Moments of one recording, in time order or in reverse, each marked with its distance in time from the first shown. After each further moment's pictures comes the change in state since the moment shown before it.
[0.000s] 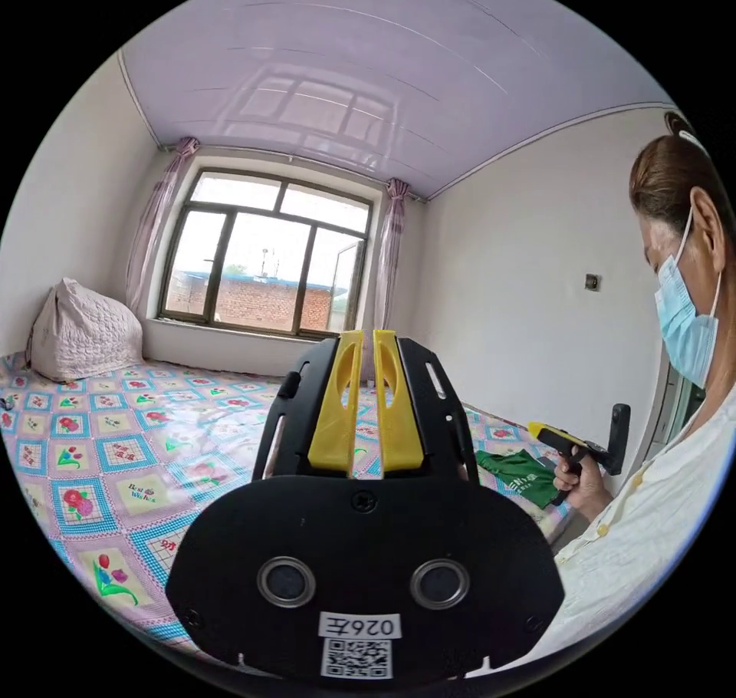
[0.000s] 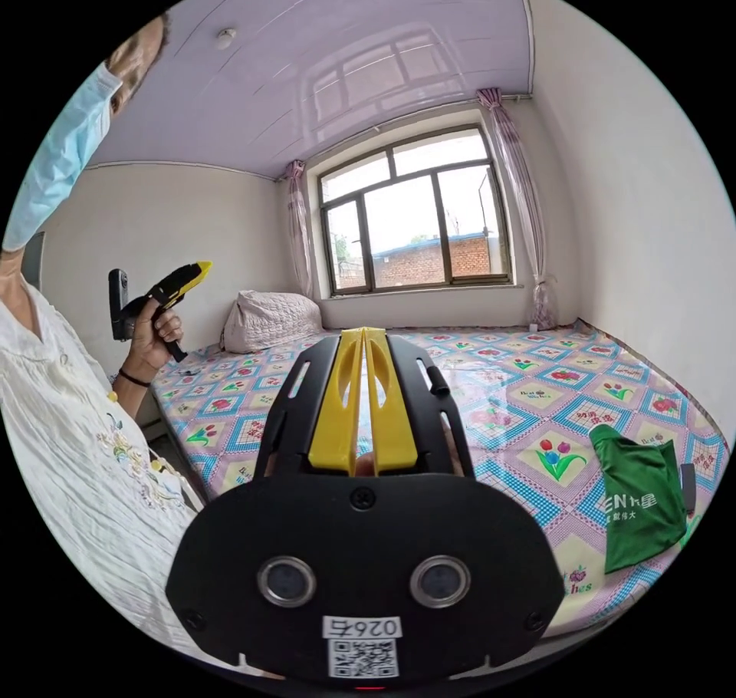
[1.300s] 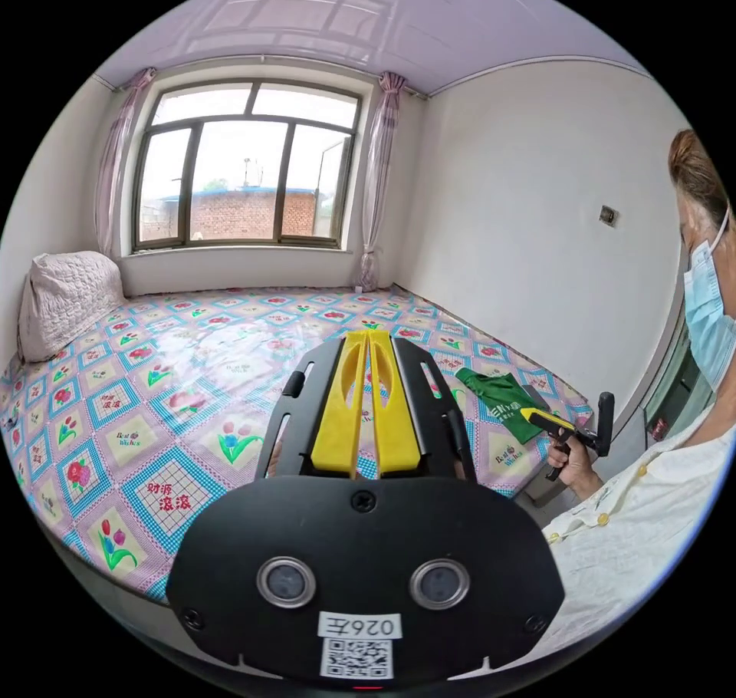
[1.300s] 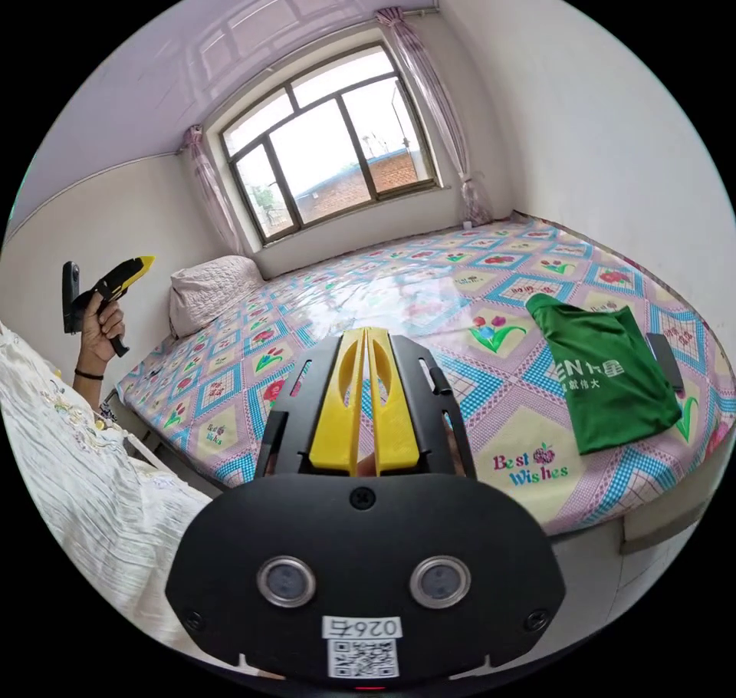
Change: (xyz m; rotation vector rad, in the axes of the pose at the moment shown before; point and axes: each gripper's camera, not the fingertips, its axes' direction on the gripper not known) left arm 0.059 0.011 0.249 -0.455 -0.011 -0.010; right arm 0.090 0.010 0.084 -0.309 0.198 0.285
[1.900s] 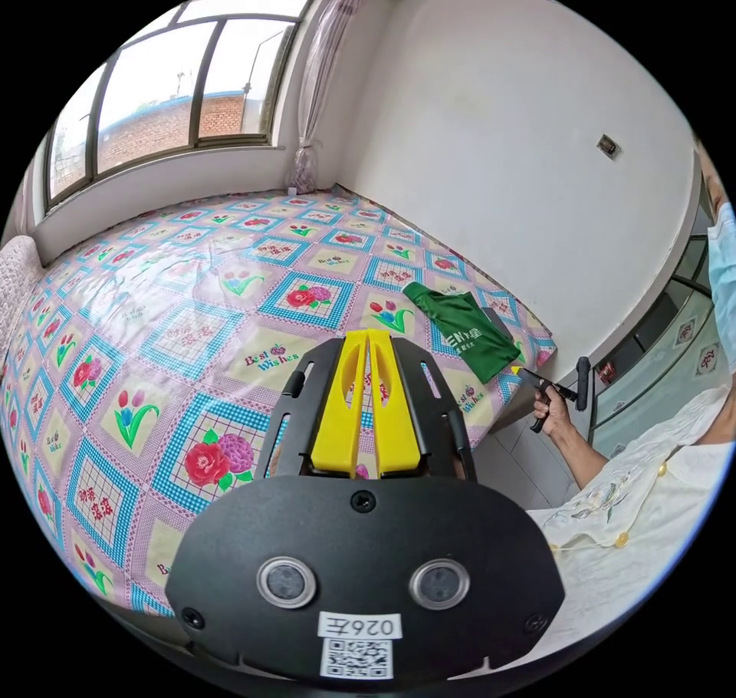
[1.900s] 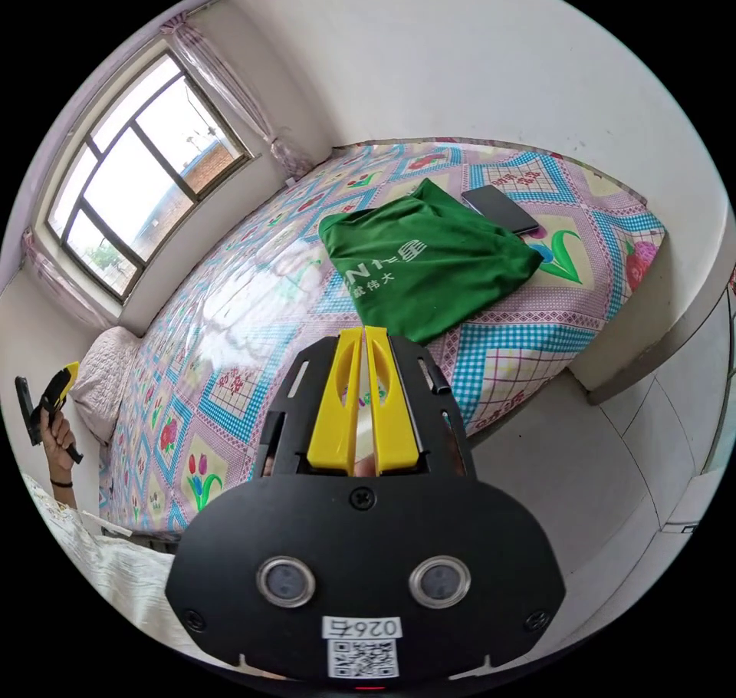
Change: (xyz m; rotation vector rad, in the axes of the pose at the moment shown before) left arm 0.097 -0.044 0.281 -0.388 0.220 0.050; right arm 0.169 0.001 0.022 -0.144 0.379 0.488
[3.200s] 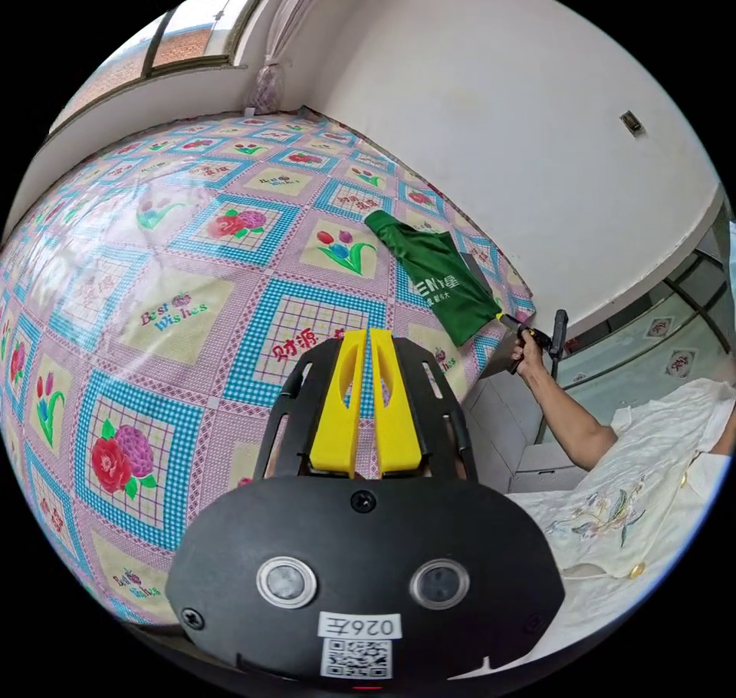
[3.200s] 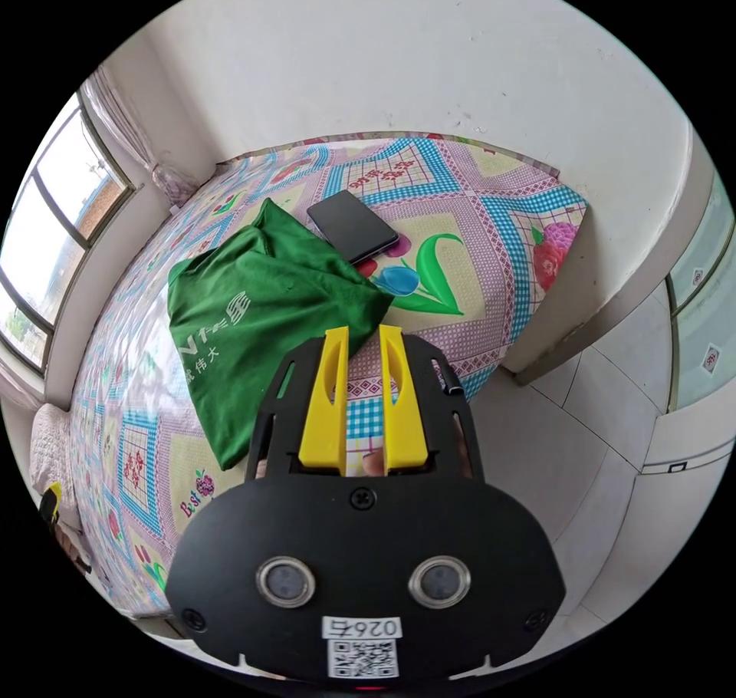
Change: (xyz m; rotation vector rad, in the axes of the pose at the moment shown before) left arm 0.024 -0.113 0.234 -0.272 0.195 -0.019; right arm 0.026 -0.045 0.033 0.002 0.309 0.203
